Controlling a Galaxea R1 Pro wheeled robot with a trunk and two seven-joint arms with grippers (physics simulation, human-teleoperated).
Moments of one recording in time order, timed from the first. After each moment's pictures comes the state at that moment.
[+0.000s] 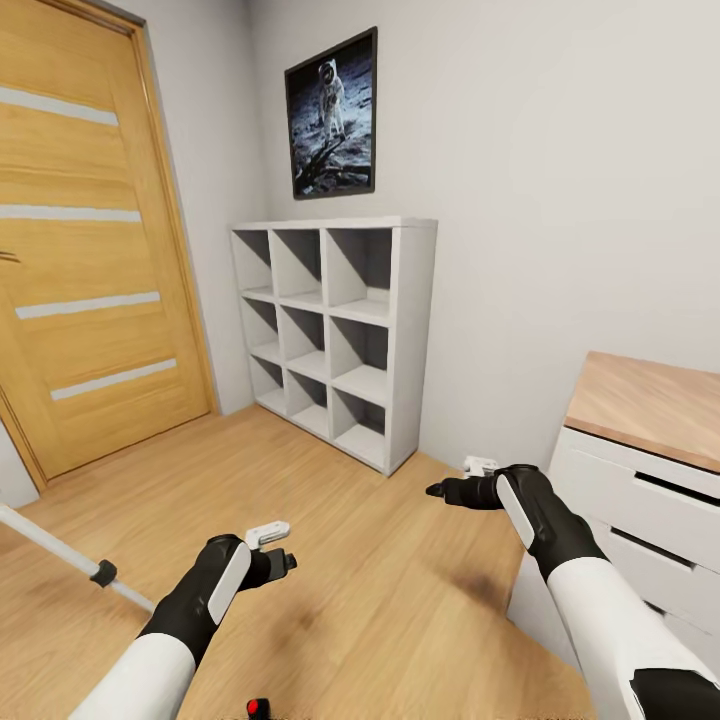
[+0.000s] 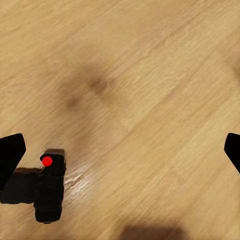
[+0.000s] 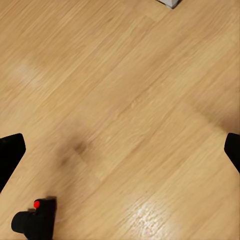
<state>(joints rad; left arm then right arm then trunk) -0.60 -0.06 0.01 -0.75 0.33 0.76 0.17 -0.80 -0.05 0.00 -0.80 -0.16 0.85 0.26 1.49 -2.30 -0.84</state>
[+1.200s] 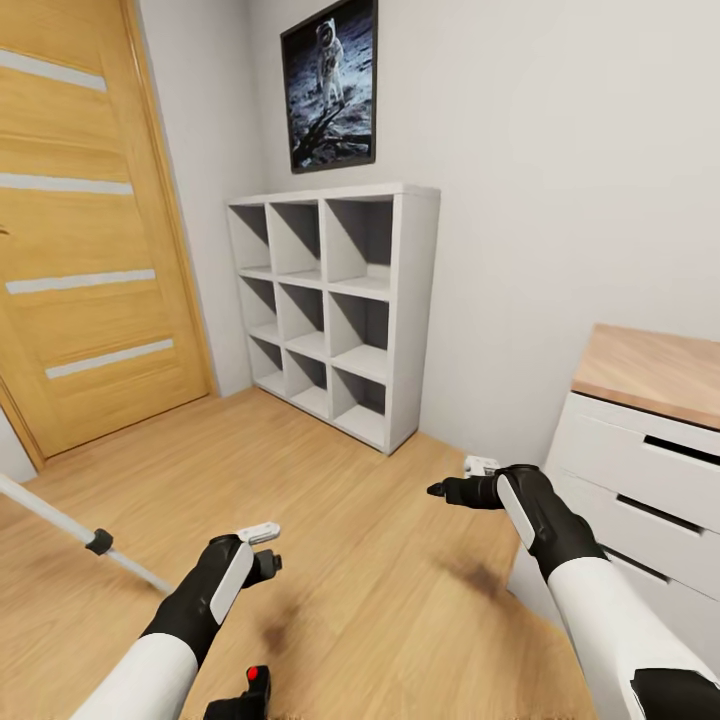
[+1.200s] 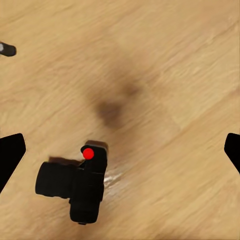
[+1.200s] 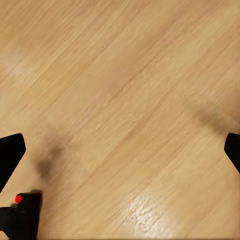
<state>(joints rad) -0.60 -0.07 0.01 -0.75 0.34 0.72 0.36 -0.80 -0.05 0.00 -0.80 -0.15 0.84 0.26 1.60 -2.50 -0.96</state>
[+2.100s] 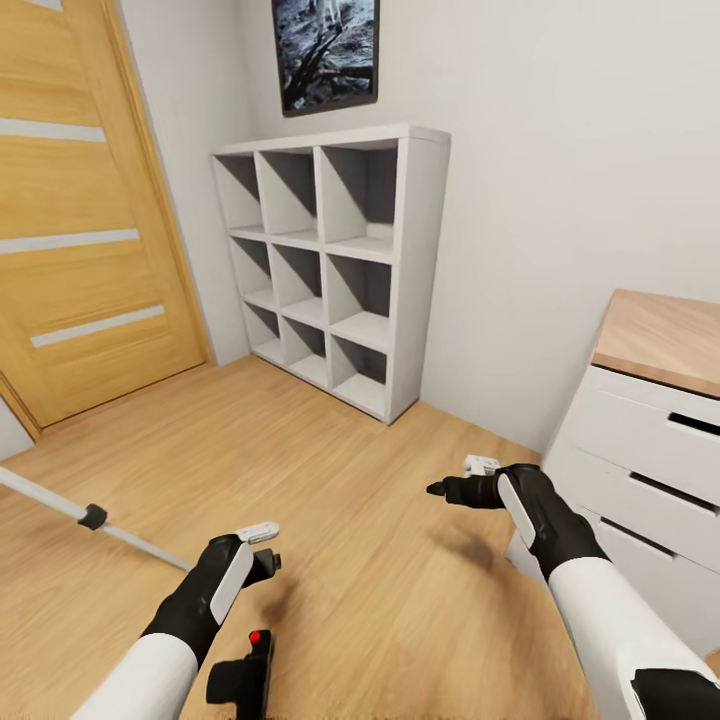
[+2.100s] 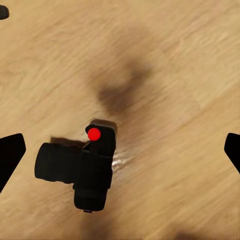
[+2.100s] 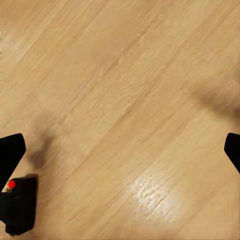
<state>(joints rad) -0.60 -0.07 0.01 -0.75 0.33 0.72 0.37 -0.80 -0.05 0.00 -0.80 -0.16 0.85 0.26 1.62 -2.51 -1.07</state>
